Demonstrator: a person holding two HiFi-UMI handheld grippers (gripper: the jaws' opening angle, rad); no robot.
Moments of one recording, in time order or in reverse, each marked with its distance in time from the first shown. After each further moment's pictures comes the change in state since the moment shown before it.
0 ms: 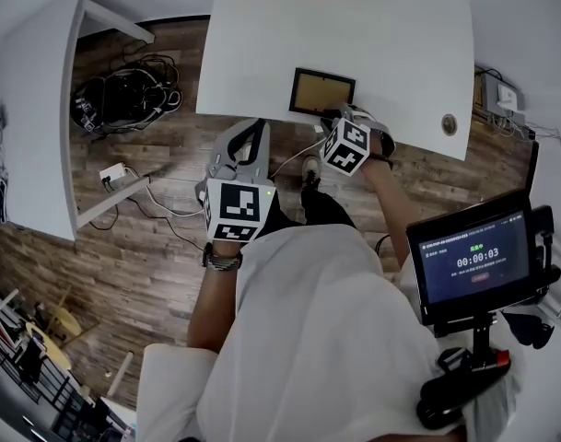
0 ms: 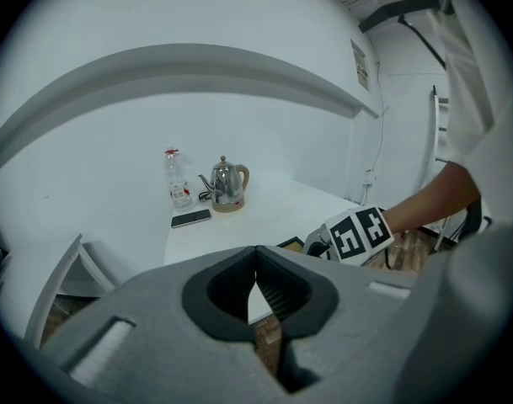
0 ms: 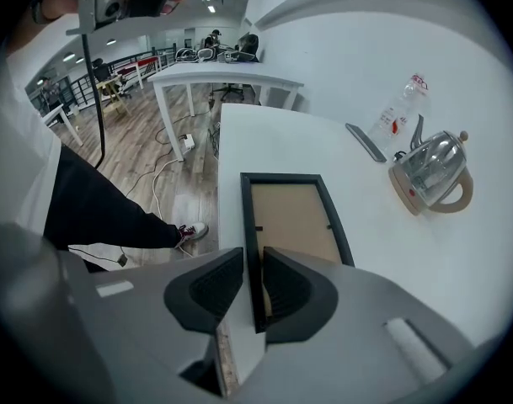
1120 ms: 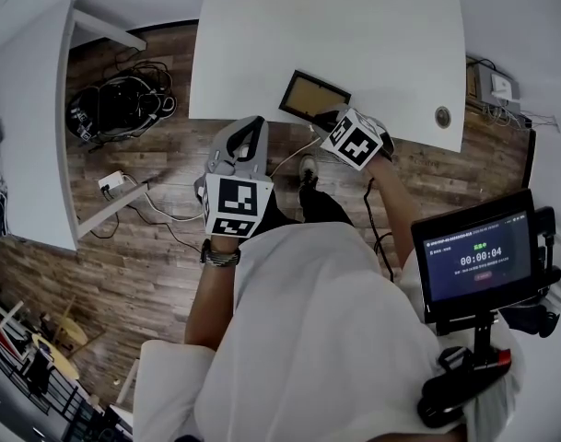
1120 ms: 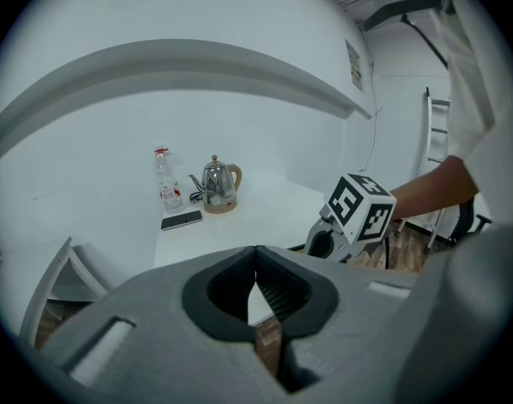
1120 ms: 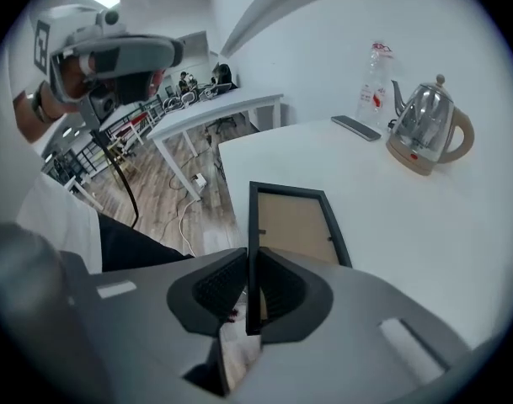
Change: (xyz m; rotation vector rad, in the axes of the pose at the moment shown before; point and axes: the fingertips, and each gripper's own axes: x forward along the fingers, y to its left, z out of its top) left arm 0.016 0.000 -0.003 0.012 0.002 -0.053; right arm -0.028 0.008 0.023 0.260 -0.128 0.205
